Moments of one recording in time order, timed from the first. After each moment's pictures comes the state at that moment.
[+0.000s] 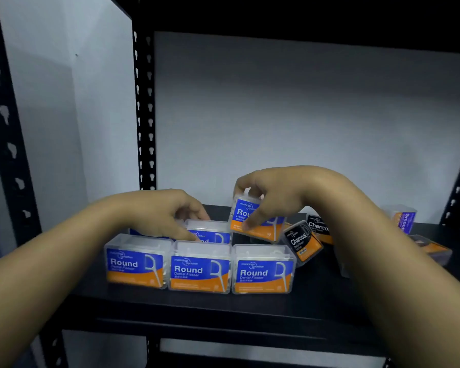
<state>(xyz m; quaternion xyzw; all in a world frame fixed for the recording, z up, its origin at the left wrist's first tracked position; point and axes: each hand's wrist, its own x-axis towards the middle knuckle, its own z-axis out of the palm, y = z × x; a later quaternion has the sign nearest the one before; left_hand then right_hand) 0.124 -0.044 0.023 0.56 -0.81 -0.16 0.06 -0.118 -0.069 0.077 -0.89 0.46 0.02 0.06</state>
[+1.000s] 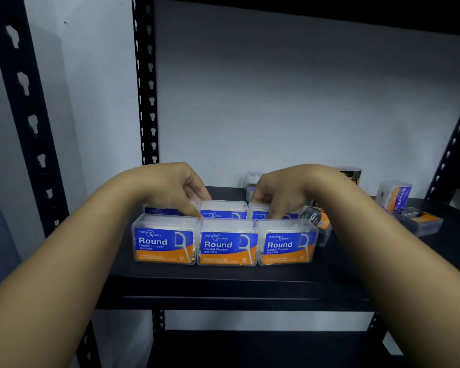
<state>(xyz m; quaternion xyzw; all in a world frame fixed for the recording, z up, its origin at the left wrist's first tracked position) 0.147 -0.046 0.024 0.58 -0.78 -0.21 0.10 -0.095 -0.083 0.044 -0.85 0.50 0.13 0.09</state>
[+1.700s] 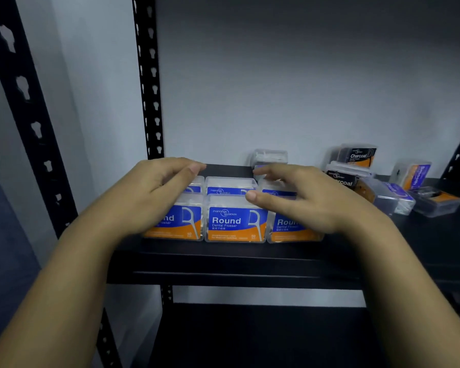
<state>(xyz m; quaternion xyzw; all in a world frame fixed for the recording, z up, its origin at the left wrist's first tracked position) 0.158 0.010 -0.036 0.54 -0.73 -0.12 0.39 -0.119 -0.018 -0.009 -0.85 0.49 -0.19 0.10</state>
